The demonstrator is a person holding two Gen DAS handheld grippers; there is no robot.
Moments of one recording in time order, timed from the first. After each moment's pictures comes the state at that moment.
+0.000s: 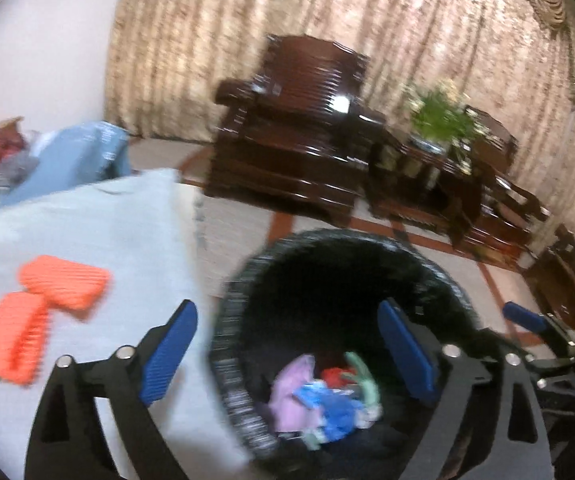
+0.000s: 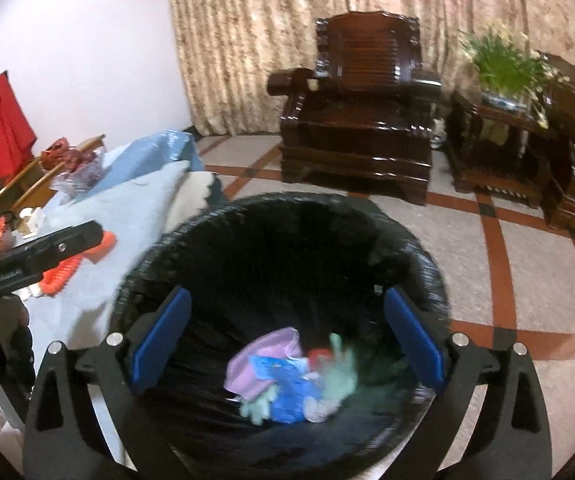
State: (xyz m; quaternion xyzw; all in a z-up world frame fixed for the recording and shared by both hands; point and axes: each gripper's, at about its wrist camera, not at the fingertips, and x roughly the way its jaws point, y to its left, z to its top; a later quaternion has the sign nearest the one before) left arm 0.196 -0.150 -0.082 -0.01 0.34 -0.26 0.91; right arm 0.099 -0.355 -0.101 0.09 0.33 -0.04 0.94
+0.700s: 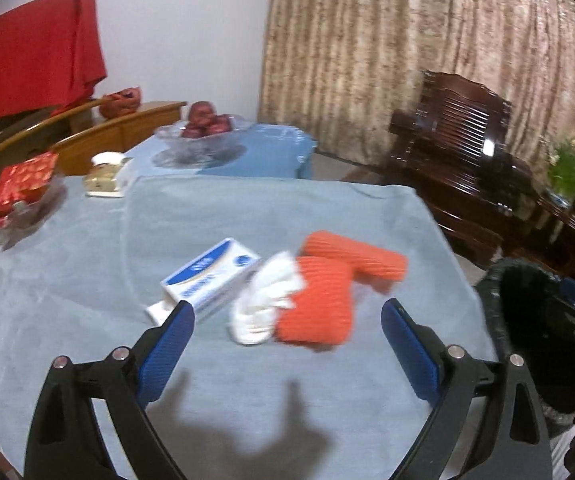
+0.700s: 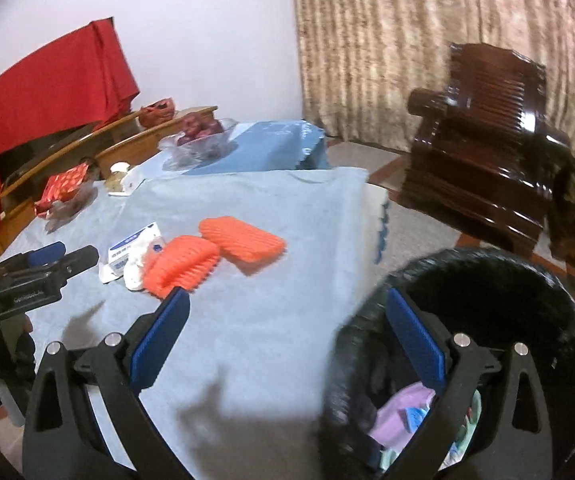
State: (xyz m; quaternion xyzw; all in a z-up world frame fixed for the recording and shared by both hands) left arm 0.168 0.093 -0.090 -0.04 0.32 -0.01 0.95; right arm 0.173 -0.163 -0.079 0.01 0.31 0.13 0.94
